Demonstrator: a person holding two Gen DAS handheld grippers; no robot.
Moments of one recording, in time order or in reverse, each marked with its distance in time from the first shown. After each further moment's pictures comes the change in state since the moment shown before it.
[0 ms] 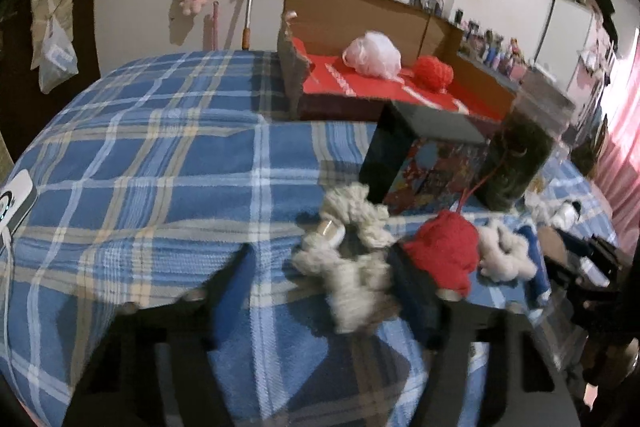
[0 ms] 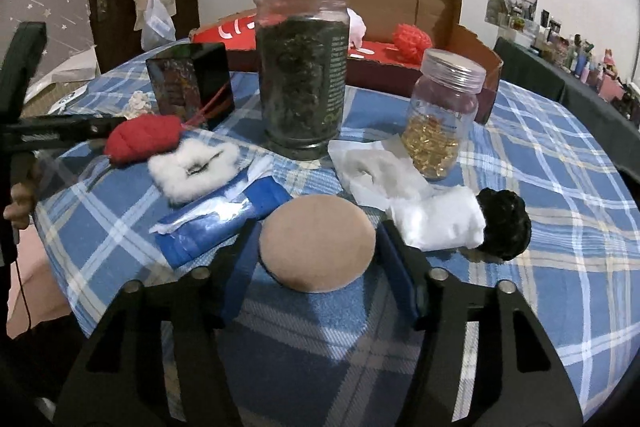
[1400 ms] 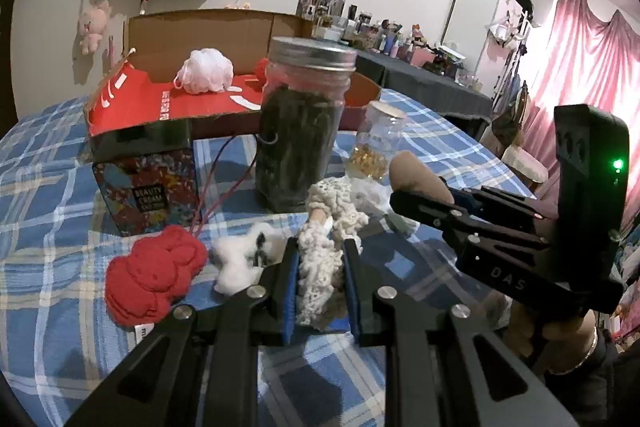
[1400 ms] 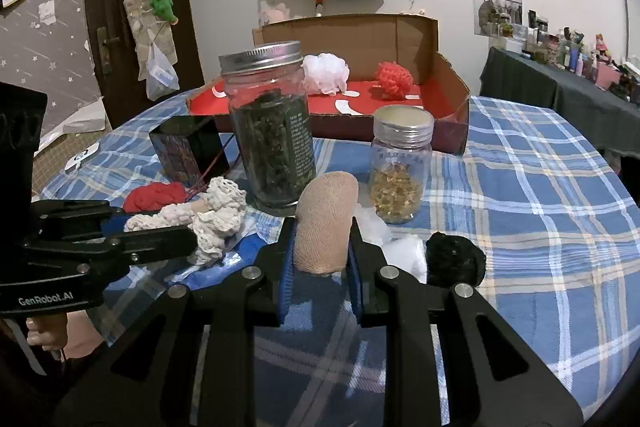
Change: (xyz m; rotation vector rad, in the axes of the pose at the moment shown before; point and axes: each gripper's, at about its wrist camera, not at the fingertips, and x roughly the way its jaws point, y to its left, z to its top) left arm -0.014 -0.142 -0.011 0.165 -0.055 -0.266; right arm -0.031 -0.032 0.017 0.095 -0.125 0.052
